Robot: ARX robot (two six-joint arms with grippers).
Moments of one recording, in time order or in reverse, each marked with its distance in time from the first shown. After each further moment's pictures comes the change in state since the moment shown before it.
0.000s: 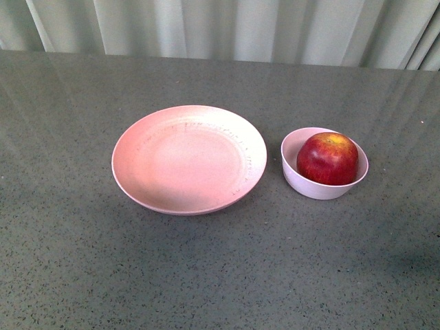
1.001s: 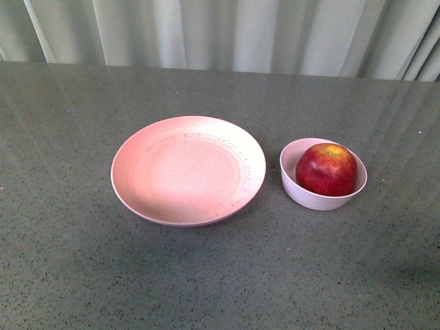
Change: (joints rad) left arm 0.116 -0.680 -0.097 -0.576 0.117 0.002; right arm 0.000 0.000 0.000 0.000 0.001 0.000
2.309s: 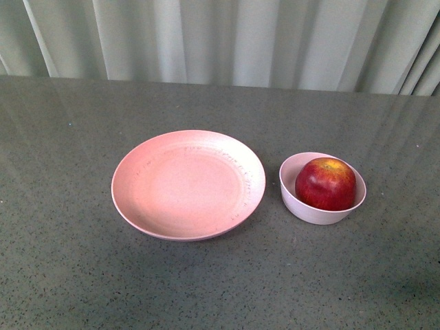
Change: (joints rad) left arm 0.001 -0.406 0.000 -0.418 0.000 0.000; right arm 0.000 0.000 0.000 0.000 0.000 0.000
